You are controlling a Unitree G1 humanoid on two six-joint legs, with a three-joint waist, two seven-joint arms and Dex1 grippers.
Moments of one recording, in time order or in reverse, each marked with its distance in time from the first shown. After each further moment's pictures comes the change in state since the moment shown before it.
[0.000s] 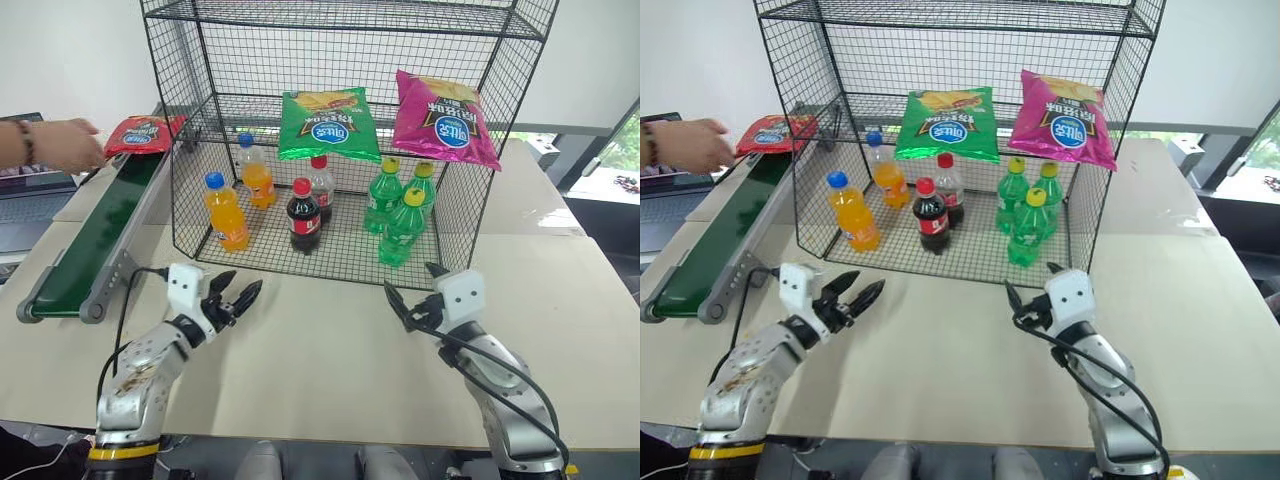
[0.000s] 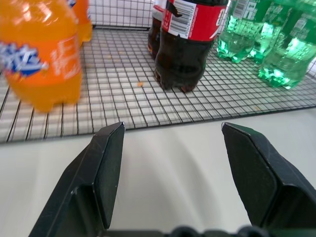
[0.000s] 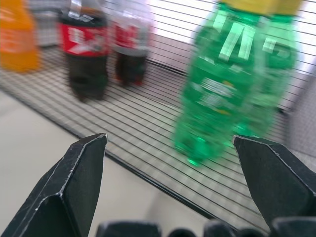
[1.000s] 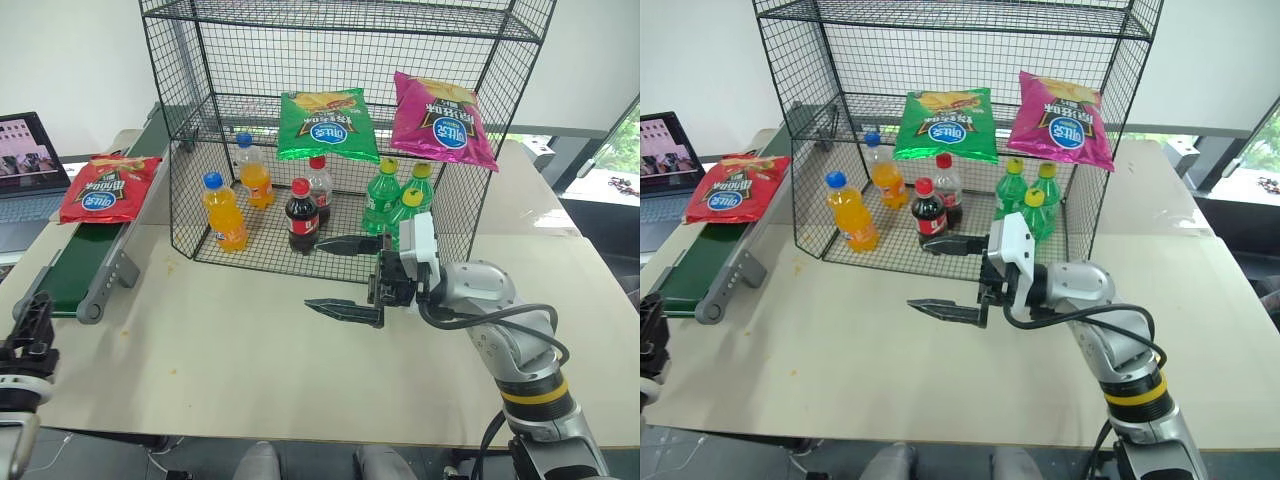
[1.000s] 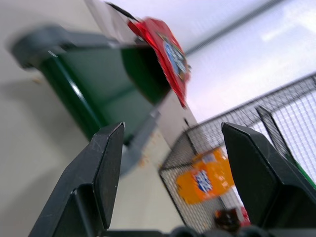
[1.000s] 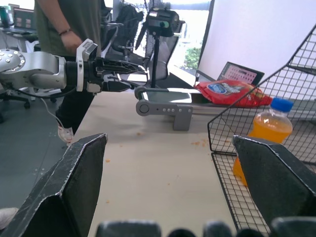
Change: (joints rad) left arm 0.254 0.037 0.743 0.090 -1.159 0.103 0.606; right arm -0.477 -0.144 0.127 0.091 0.424 0.090 0.630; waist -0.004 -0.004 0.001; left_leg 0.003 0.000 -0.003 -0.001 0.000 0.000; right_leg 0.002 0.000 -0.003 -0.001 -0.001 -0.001
